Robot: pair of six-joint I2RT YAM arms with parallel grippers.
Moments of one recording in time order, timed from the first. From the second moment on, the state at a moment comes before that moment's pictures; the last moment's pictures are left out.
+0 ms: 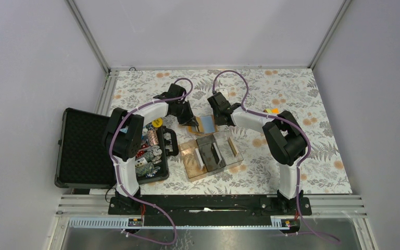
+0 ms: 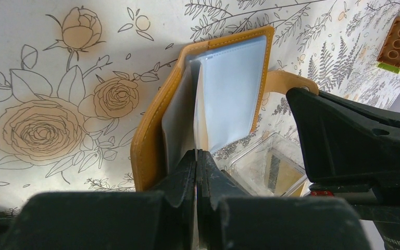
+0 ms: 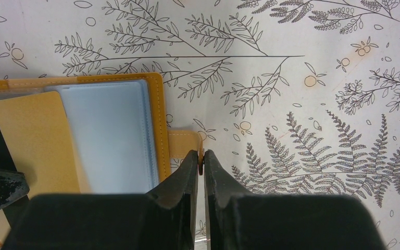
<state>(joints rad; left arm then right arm) -0.40 1.95 1.31 -0.41 0.40 -0.73 0.65 1.98 1.33 -0.33 0.32 0.39</state>
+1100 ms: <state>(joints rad) -0.42 1.98 1.35 -0.45 0.38 -0.68 0.65 1.98 1.34 -0.36 0.32 0.39</state>
